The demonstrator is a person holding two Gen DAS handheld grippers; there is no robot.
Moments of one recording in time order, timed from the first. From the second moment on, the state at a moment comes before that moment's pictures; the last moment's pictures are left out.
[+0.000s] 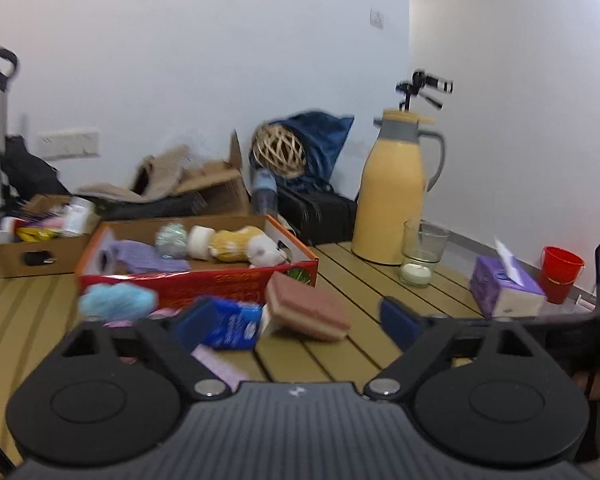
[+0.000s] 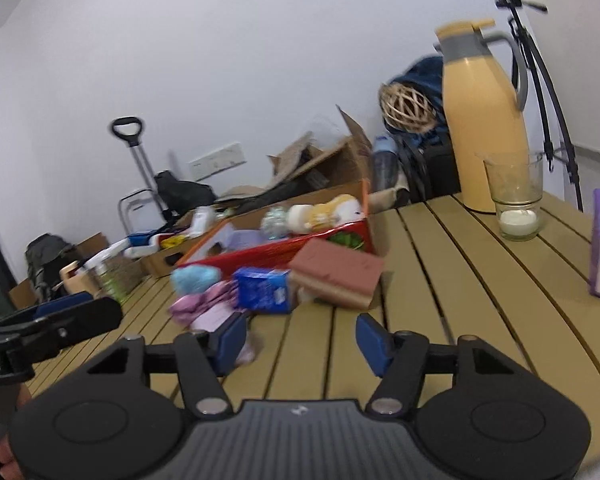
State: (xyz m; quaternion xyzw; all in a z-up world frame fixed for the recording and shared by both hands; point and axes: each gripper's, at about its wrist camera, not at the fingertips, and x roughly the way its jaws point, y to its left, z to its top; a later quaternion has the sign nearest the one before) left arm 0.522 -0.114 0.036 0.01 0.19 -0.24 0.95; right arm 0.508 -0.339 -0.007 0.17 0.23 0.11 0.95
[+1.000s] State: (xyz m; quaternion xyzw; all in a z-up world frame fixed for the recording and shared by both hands) left arm 0.536 -0.091 0.015 -0.13 0.28 -0.24 0.92; right arm 0.561 -0.342 -0.011 0.27 0.25 0.16 0.92
